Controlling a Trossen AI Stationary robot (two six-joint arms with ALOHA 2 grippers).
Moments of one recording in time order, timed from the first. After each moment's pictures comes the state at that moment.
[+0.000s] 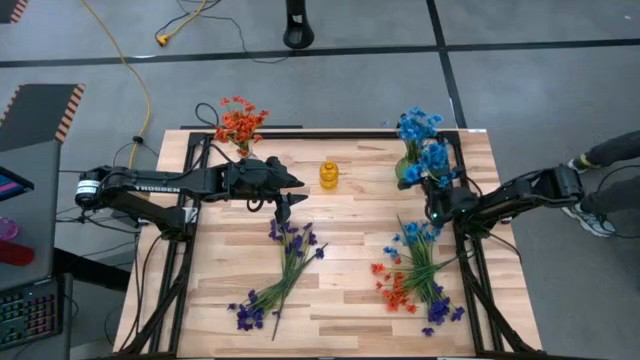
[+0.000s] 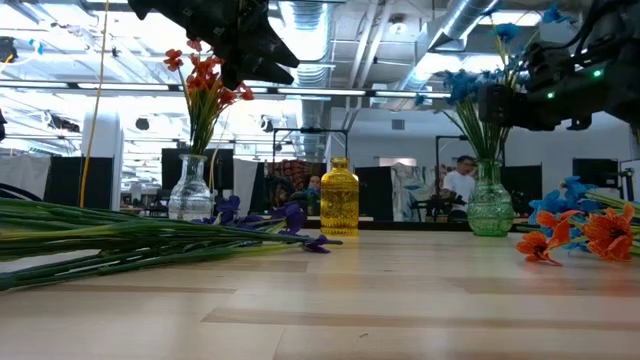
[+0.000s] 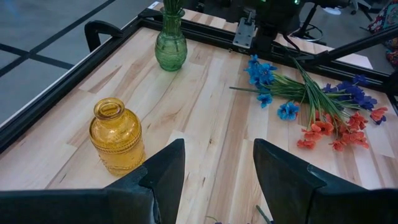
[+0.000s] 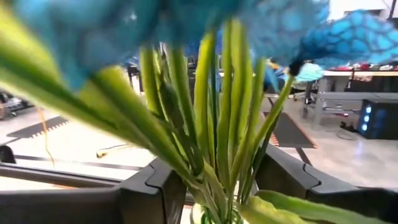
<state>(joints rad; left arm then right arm) 0.12 1.25 0.89 -0.11 -0.08 -0.21 -0.03 1.17 0.04 1.48 1.31 -0.30</state>
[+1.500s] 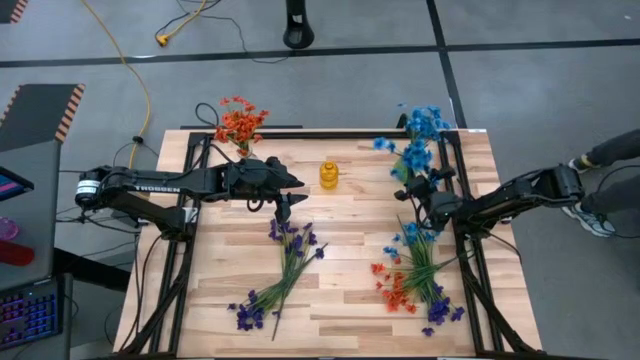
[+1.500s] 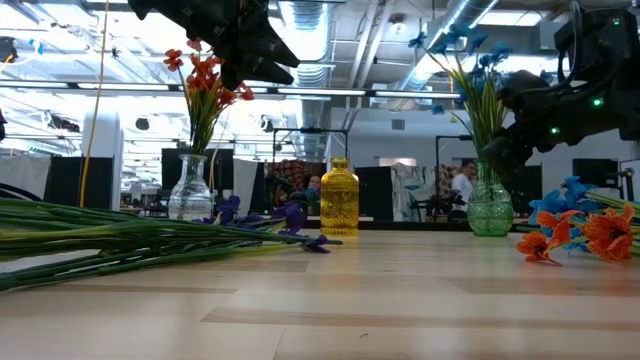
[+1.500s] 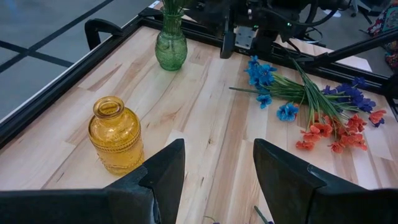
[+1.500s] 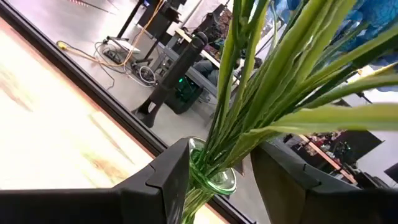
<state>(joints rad) 0.12 1.25 0.89 -0.11 -0.08 -0.22 -0.03 1.17 0.05 1.09 1.31 -0.61</state>
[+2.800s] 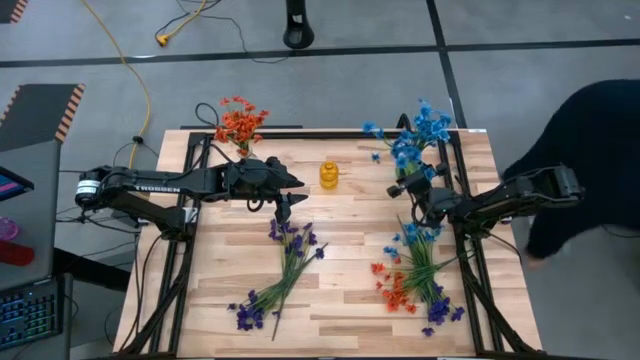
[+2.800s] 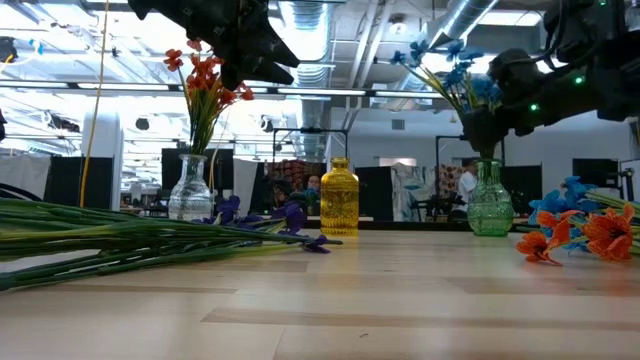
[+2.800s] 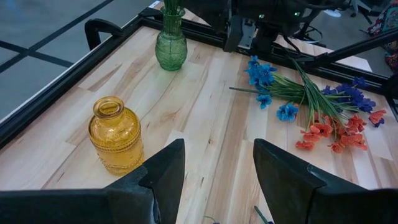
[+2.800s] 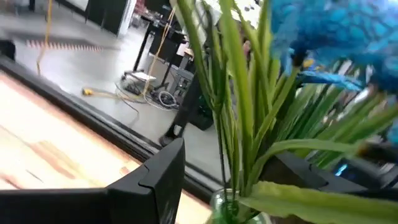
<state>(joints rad) 0.12 1.25 0.89 -0.11 -0.08 -0.22 -0.03 1.17 0.15 1.07 1.24 -0.43</state>
